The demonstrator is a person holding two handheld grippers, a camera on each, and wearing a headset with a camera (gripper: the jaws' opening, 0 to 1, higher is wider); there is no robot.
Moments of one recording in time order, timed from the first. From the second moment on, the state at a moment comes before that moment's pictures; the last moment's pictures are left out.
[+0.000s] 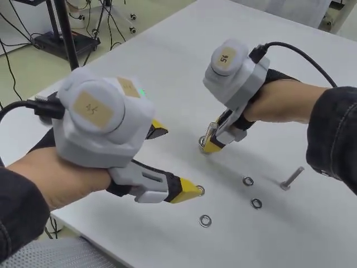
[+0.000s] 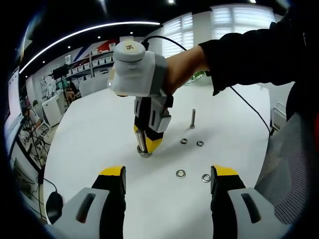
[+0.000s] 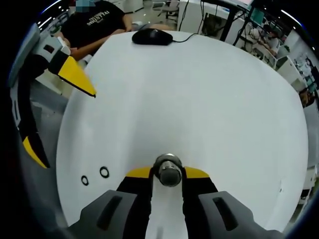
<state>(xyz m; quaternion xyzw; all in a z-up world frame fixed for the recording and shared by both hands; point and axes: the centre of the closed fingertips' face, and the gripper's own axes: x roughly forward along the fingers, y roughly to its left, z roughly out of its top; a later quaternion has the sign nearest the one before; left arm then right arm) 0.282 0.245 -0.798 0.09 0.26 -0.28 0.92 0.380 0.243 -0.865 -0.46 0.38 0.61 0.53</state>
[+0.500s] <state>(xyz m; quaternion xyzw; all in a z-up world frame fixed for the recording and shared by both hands) 0.282 0.245 -0.799 0.09 0.26 -0.28 0.92 0.381 0.243 -0.863 -0.46 0.37 0.61 0.53</state>
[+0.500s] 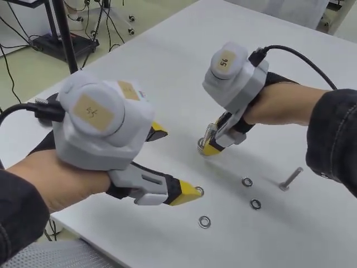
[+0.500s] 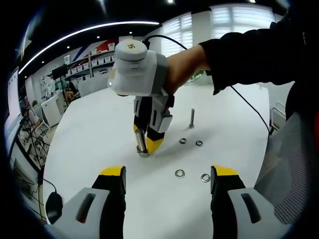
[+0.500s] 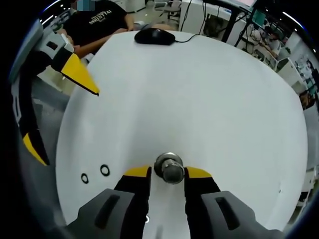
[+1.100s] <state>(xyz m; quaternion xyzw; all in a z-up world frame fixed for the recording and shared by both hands) 0.282 0.241 -0.798 0.09 0.26 -0.29 0.92 0.380 0.214 -0.854 -0.47 0.37 0.59 0.54</state>
